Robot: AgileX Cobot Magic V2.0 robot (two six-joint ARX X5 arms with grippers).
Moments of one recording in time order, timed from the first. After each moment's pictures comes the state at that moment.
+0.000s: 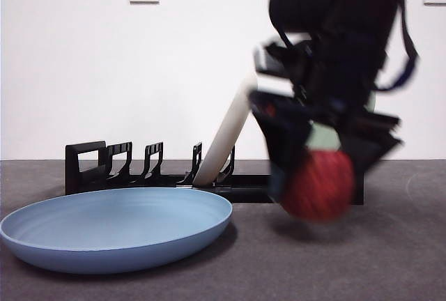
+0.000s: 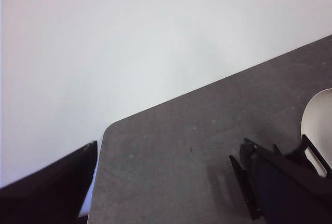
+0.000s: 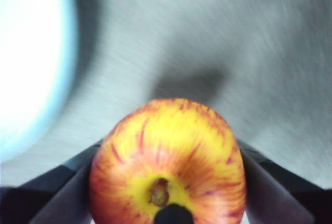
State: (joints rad) left arm -0.98 1.06 1.80 -1.20 -1.01 -0.04; right arm 0.67 1.63 1.08 -0.70 -0.06 0.17
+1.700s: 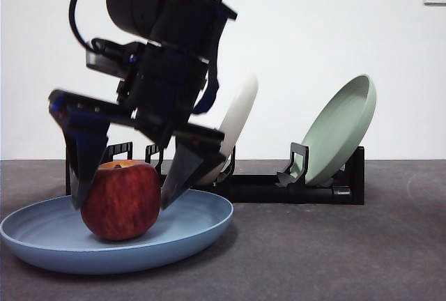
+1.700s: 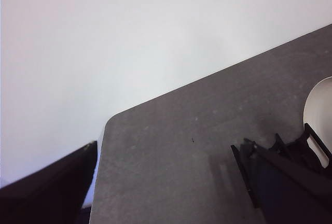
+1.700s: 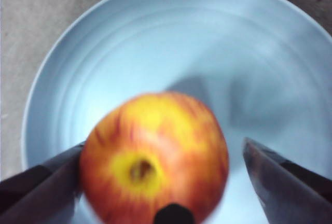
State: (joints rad) left arm -0.98 1.07 1.80 -1.26 -1.01 -0.07; right arm 0.93 2.01 1.49 -0.62 -0.10 0.15
